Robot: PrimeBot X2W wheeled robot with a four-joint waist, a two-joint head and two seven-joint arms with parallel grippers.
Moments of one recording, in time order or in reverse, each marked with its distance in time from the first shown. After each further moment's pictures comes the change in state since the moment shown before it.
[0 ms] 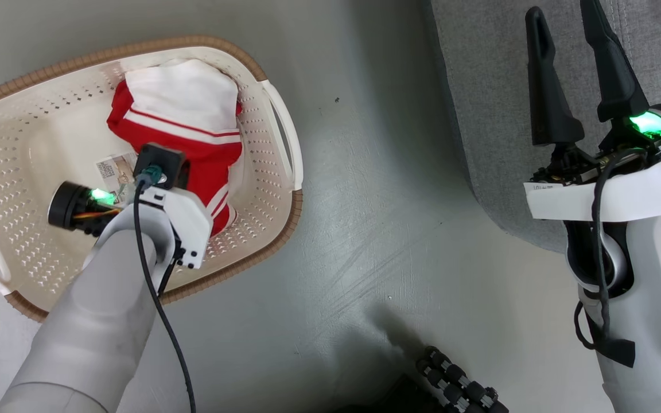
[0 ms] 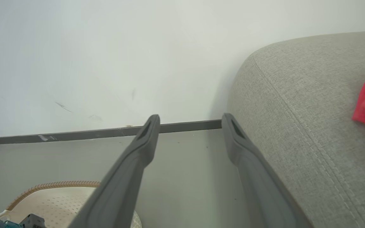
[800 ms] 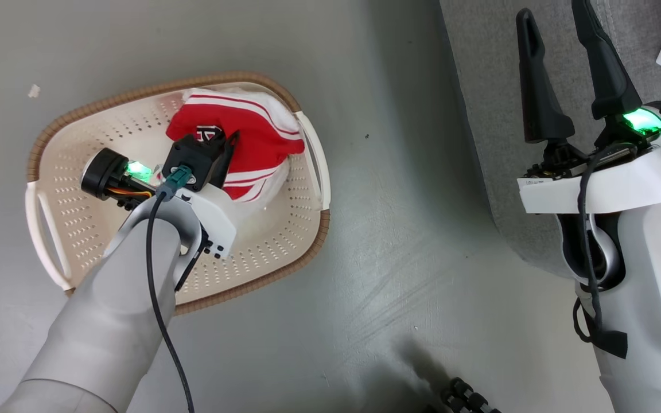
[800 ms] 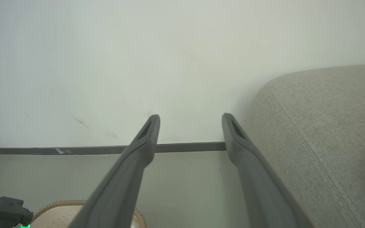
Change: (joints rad) left arm -0.010 -0.014 -0.063 -0.116 0.036 -0.078 -0.182; right arm -0.024 0.000 0.004 0.053 -0.035 0.000 -0.001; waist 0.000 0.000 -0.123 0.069
